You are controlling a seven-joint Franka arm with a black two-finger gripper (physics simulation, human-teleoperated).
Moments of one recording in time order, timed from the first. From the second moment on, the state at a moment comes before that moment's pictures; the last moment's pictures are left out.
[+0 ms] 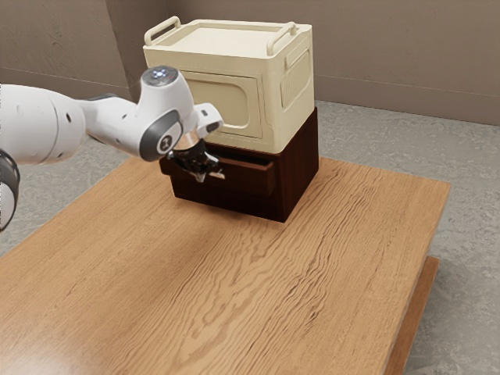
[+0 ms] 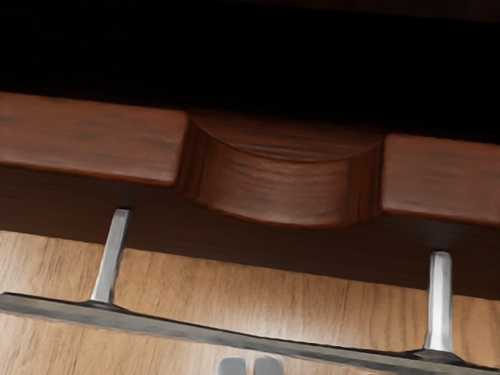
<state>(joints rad) -0.13 0.38 0.16 -1.75 0.11 2.45 -0.26</state>
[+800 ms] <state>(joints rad) -0.10 0.34 0.13 -1.83 0.00 2.43 -0.18</state>
